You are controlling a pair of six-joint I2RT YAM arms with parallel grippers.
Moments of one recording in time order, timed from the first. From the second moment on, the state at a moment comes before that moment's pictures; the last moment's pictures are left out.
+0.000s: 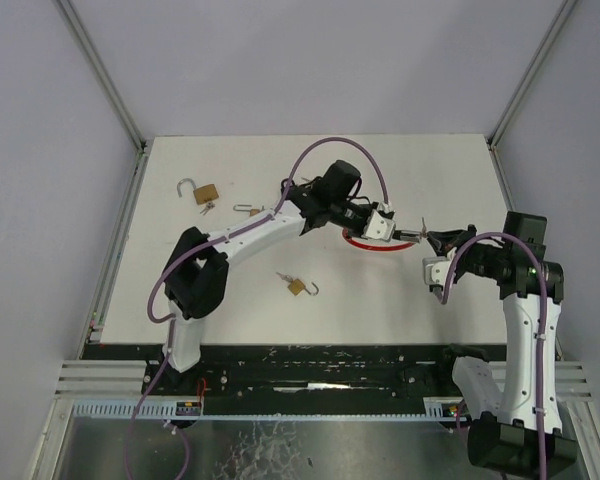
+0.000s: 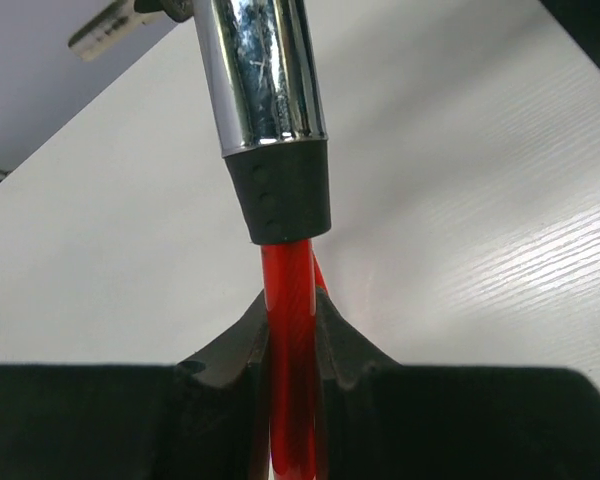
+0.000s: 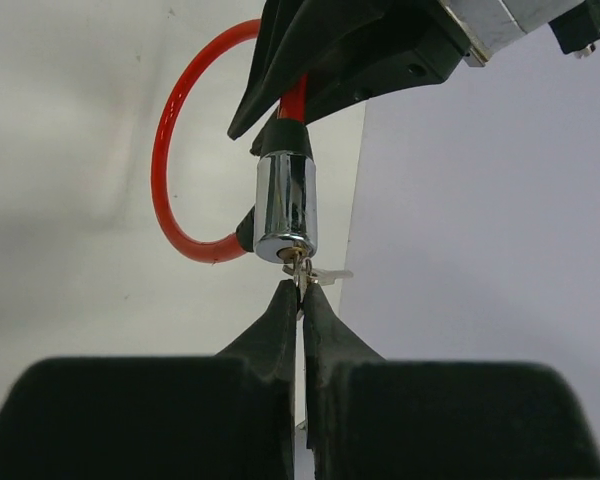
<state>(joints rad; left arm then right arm) -0.79 1.97 1.65 -0.32 0.79 1.00 -0.23 0.83 0.98 -1.04 -0.96 -2.01</state>
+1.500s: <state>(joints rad) -0.60 2.07 1.67 -0.31 1.13 0.56 -0.01 1.03 1.37 -0.98 -0.48 -1.39</state>
